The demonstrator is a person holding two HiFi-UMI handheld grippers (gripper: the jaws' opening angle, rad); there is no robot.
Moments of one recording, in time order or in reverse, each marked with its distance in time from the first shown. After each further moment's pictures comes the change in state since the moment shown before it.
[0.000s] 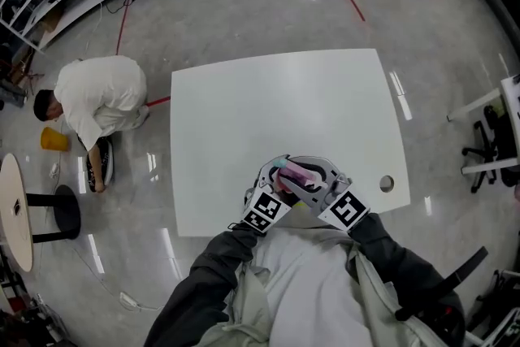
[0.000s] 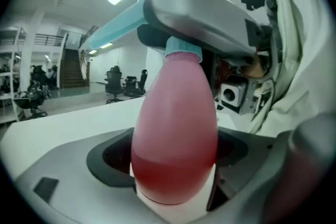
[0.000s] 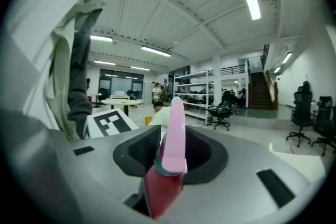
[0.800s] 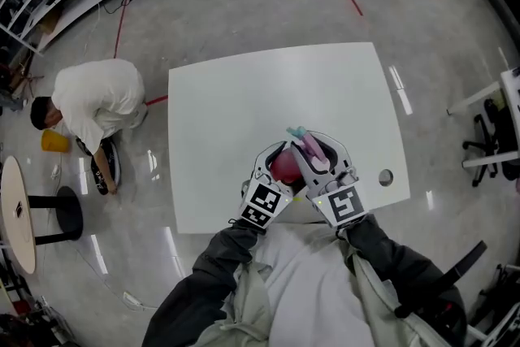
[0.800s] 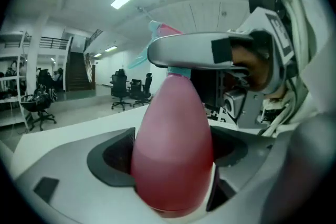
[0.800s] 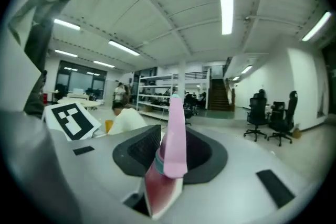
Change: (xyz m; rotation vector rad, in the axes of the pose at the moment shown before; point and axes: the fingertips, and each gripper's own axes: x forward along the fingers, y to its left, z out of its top) left arm -0.014 0.015 0.056 -0.018 -0.029 0.068; right arm -0.020 -0.061 0.035 0.037 0.012 -0.416
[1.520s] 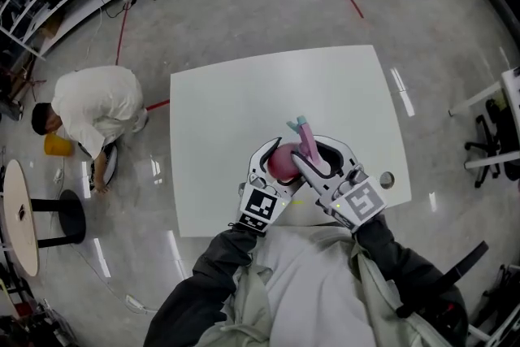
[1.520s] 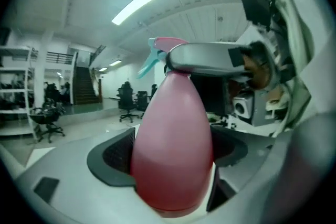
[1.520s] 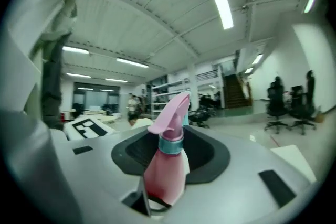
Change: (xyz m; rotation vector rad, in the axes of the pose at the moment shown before) left arm -0.018 0.016 0.032 0.072 -0.103 0.094; right arm -0.010 0.006 0.022 0.117 -0.060 0.152
